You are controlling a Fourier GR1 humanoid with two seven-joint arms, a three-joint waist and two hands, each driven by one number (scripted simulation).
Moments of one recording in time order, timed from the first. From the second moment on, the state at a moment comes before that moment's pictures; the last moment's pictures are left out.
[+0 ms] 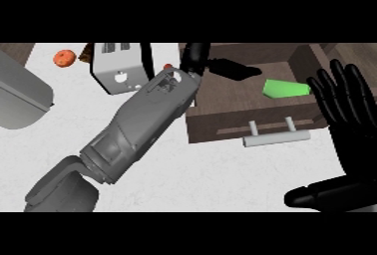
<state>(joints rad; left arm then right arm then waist) -1.31 0.00 -0.55 -0.42 0.64 0.46 -0.37 -0.15 -0.10 -0.07 -2.01 -0.23 0.20 0.13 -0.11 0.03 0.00</state>
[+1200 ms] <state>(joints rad) -0.97 0.22 -0.41 -0.93 0.78 0.42 -0.36 -0.04 -0.26 -0.06 -2.11 -0.16 0.36 0.17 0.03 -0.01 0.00</state>
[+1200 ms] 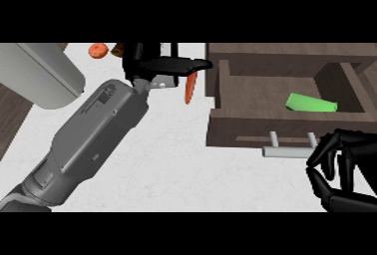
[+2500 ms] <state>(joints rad) -0.22 0.56 -0.21 -1.50 0.85 0.15 -0.34 -0.19 -0.31 0.22 -1.56 0.65 0.19 -0.17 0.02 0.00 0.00</state>
